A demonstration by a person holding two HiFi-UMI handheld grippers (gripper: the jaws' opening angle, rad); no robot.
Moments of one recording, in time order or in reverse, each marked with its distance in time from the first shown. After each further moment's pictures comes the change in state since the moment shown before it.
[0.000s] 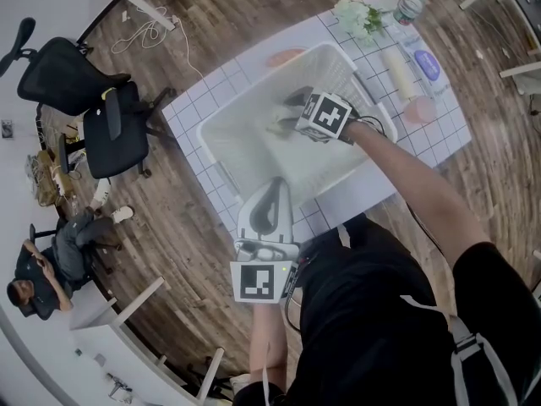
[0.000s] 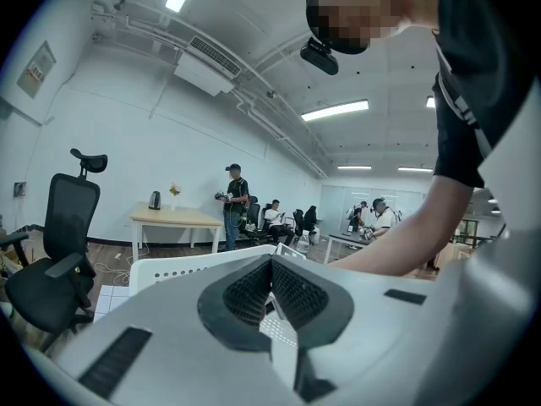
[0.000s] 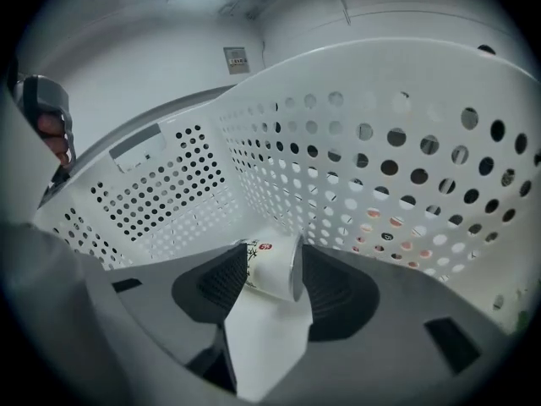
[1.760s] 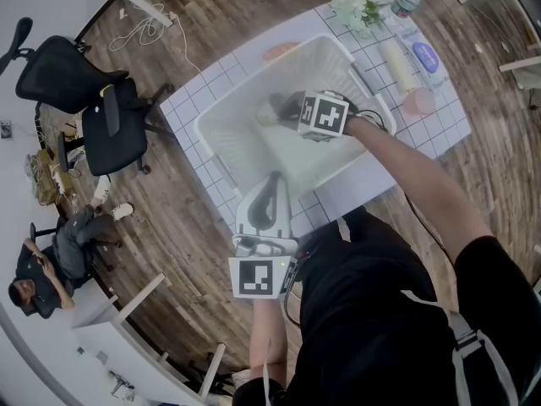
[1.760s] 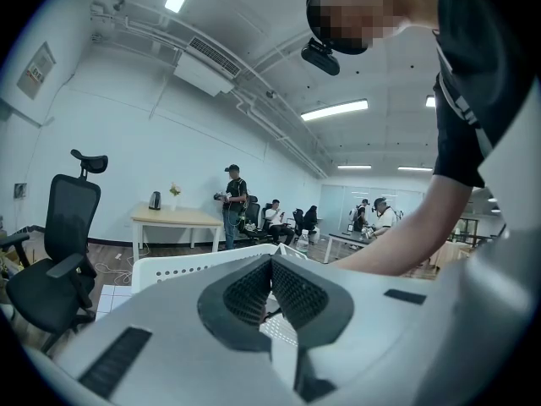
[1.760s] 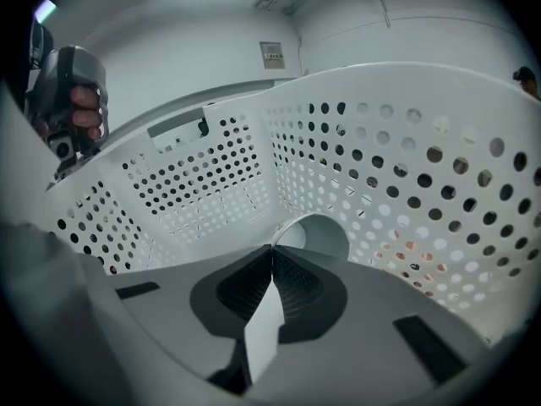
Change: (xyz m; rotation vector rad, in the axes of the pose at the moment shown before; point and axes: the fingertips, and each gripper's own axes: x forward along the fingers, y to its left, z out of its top) left arm -0.005 -0.002 -0.001 0.002 0.001 0.002; right arm -0.002 0.037 -0.004 -0.184 0.033 0.118
